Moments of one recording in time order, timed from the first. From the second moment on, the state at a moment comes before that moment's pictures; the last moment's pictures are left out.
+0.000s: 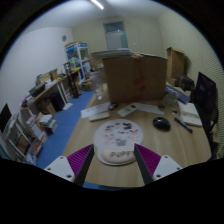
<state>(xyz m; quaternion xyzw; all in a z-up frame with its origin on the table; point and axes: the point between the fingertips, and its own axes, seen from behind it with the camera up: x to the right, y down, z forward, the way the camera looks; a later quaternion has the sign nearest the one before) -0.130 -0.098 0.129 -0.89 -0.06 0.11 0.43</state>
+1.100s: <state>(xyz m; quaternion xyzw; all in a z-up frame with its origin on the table) 0.076 0.162 -0.013 -0.88 -0.13 0.08 0.46</state>
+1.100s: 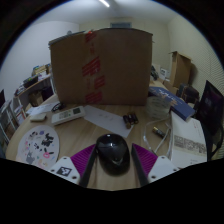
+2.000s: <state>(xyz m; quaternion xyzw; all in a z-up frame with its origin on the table) -0.123 0.074 0.098 -0.86 -0.05 0.08 0.51</state>
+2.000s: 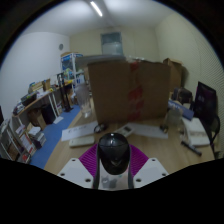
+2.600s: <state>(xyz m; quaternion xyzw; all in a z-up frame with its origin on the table) -0.154 -0.024 0.059 -0.90 0.00 0.11 0.41</state>
